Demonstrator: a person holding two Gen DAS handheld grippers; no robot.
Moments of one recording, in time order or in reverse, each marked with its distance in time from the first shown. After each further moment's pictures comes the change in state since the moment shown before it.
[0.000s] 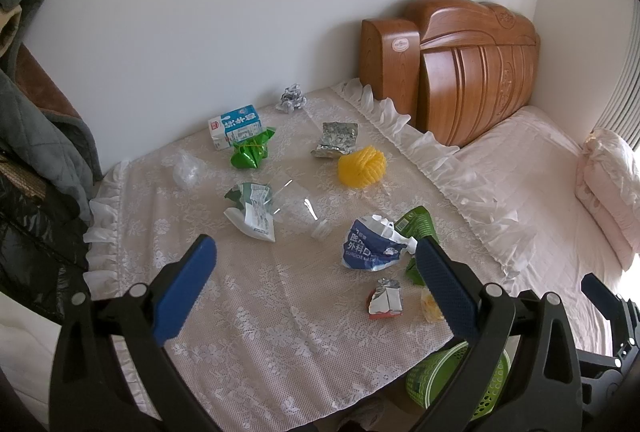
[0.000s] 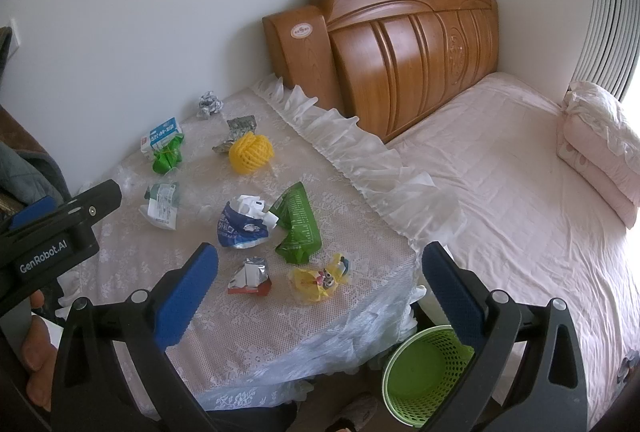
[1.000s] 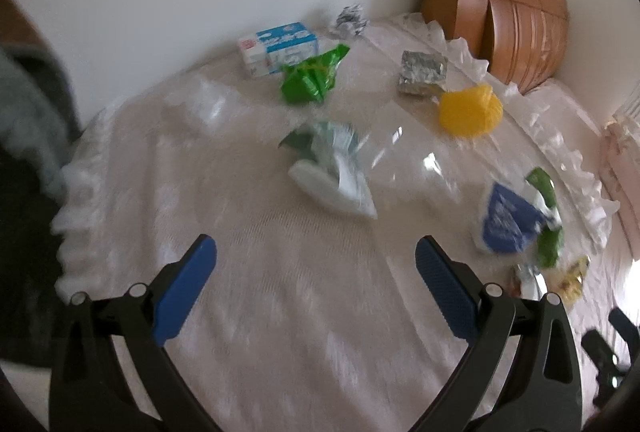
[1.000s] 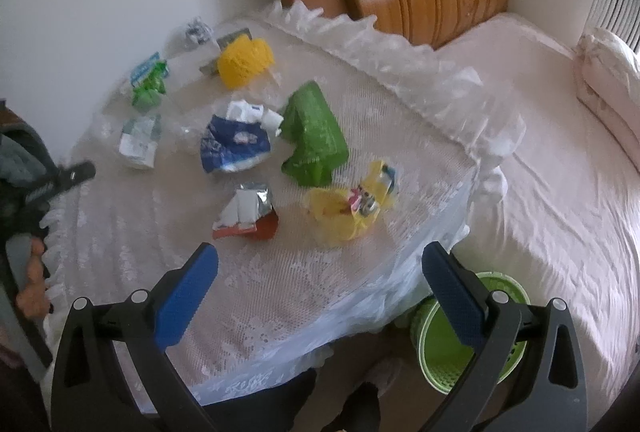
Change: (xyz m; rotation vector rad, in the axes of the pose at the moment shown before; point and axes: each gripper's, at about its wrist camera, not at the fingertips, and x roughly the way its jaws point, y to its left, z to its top) left arm 0.156 0.118 -0.023 -0.016 0.180 -0.030; right arm 0.095 0.022 -0.064 0.058 0.197 0.008
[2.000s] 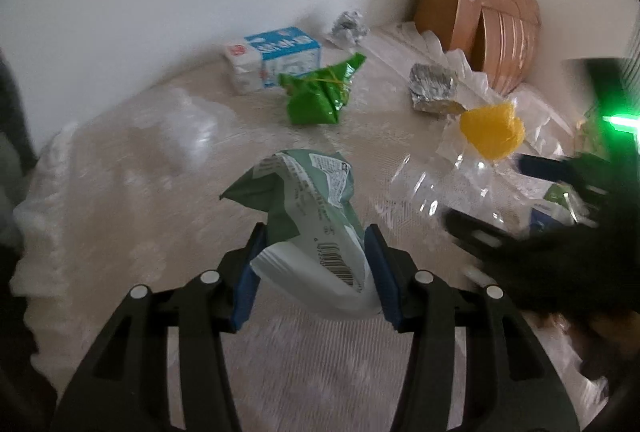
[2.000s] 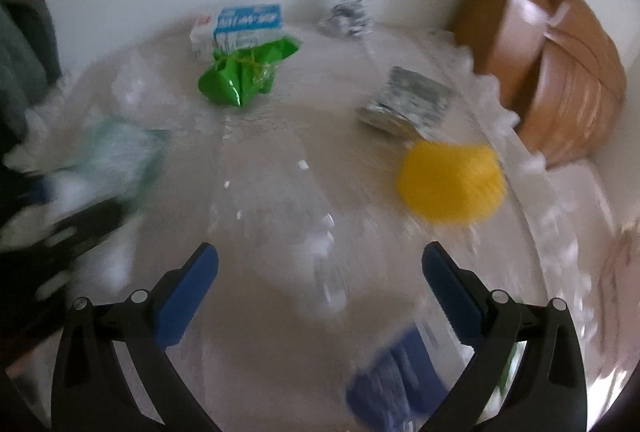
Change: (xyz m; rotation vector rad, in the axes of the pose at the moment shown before) left arm 0.039 0.057 0.018 0.027 -0.048 -0.138; right arm 0.152 0.206 0.111 -0.568 0.024 -0.012
